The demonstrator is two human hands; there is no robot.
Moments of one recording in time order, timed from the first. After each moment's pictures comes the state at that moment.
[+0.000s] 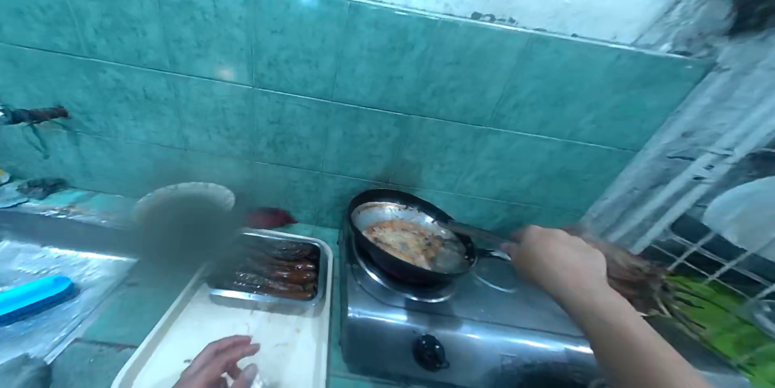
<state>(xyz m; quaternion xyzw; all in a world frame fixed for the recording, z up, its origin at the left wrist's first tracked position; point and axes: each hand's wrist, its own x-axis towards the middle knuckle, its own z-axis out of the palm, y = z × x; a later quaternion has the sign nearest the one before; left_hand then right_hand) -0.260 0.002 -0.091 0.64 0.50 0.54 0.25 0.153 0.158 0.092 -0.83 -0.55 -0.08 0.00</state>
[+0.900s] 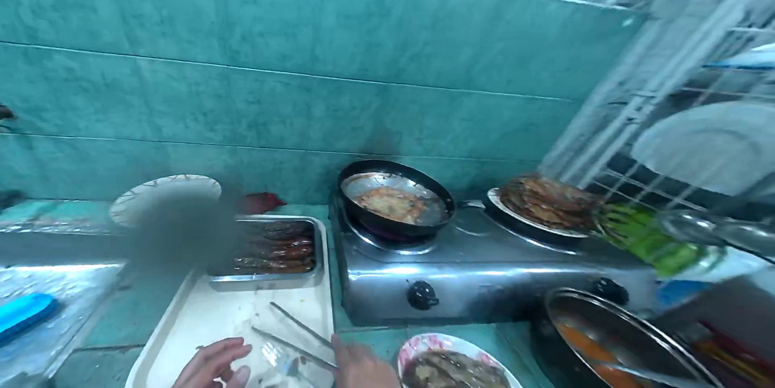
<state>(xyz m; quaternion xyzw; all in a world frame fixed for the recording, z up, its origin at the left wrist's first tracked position) -0.289 -0.019 -0.106 0.64 0.47 0.54 0.29 -0.057 0.004 -0.079 -0.65 -0.73 0.23 -0.03</state>
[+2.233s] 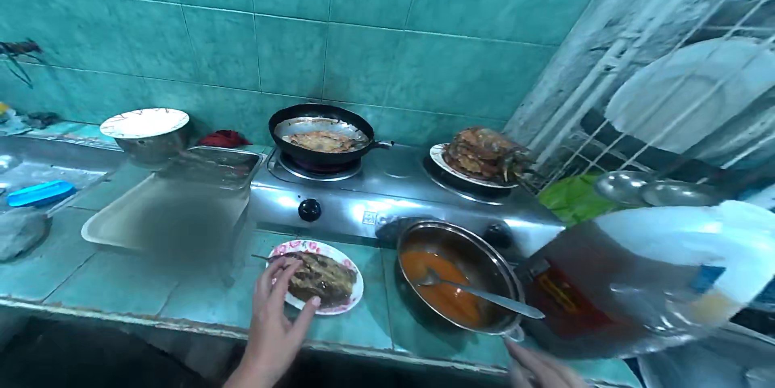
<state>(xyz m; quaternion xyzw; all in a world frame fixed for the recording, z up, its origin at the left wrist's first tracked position) 0.045 -0.106 -0.150 0.63 0.59 0.48 0.16 0.385 -0.189 -0.089 -0.61 -0.70 0.01 0.38</state>
